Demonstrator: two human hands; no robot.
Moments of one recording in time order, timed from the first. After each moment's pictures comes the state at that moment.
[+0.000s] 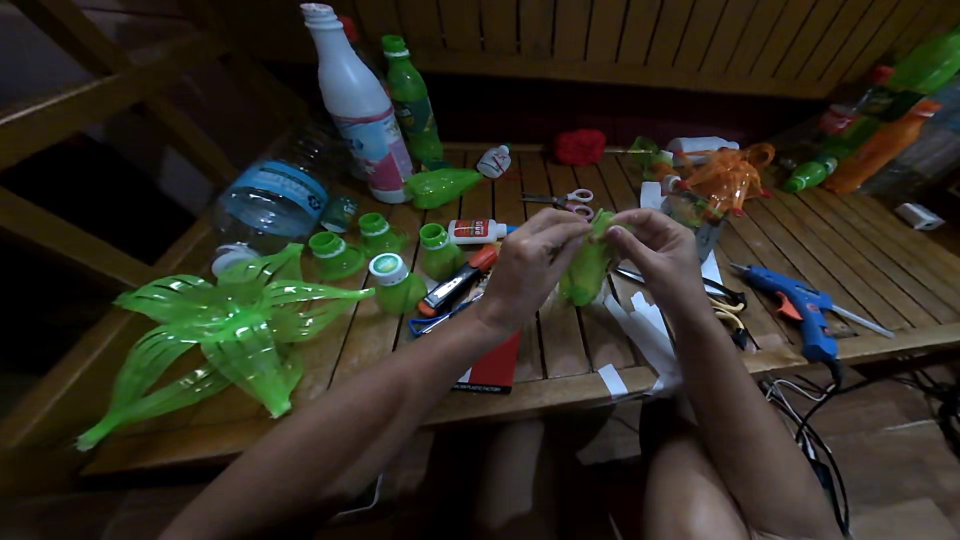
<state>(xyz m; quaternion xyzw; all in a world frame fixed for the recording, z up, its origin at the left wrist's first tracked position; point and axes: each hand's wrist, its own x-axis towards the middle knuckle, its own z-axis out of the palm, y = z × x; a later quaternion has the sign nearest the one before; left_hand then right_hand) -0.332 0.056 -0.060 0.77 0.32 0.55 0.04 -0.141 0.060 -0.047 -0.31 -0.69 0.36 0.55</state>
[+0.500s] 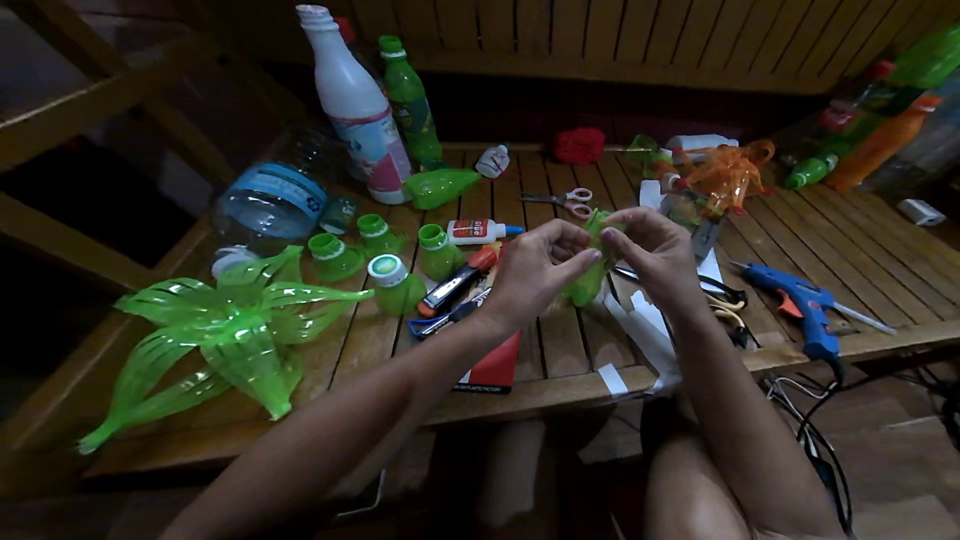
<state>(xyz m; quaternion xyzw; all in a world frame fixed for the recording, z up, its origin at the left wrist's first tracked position) -0.328 0.037 -0.044 0.70 0.42 0.48 0.33 -0.143 0.063 -0.051 -0.29 -0.70 0.35 0.56</state>
